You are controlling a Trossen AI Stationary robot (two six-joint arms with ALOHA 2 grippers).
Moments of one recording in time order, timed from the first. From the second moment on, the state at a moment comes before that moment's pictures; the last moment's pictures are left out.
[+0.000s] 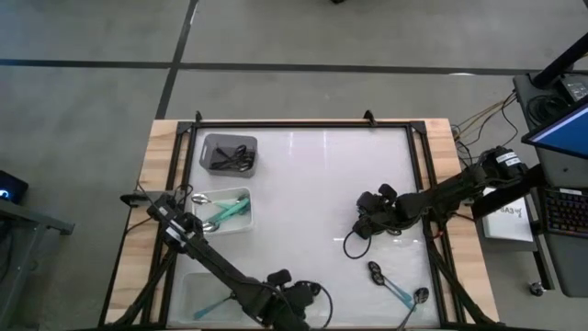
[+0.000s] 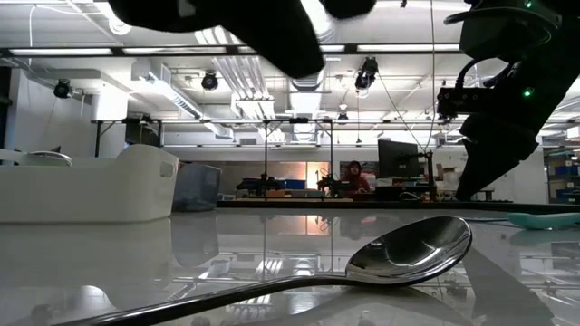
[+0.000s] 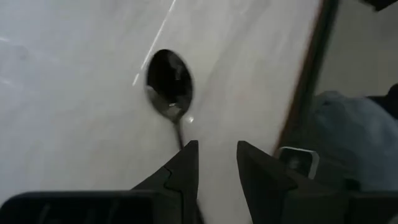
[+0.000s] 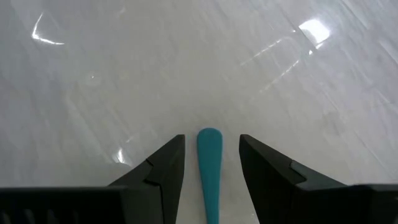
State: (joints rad) left arm -0.66 2.31 2.03 -0.88 -0.31 -1.01; right arm 0.31 1.36 0.60 -0.53 0.50 0.86
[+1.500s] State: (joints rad) left arm -0.72 2.31 1.81 -0.74 -0.36 -1.19; right arm 0.31 1.36 0.60 -0.53 0.50 0.86
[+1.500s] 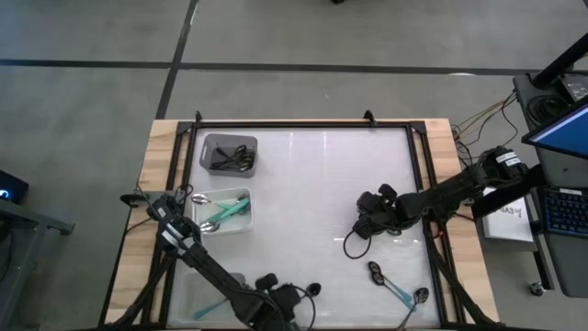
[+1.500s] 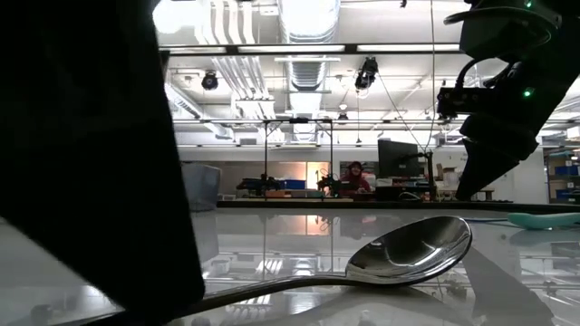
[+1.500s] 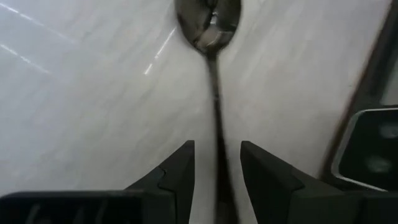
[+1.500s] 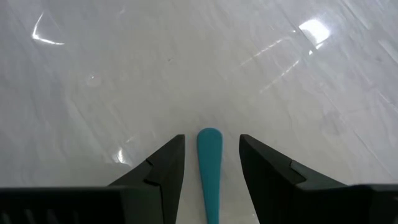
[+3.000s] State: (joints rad) left arm -0.68 2.31 1.87 -0.75 -0.41 -0.91; right arm 0.31 1.36 0.60 -0.53 0.50 0.86
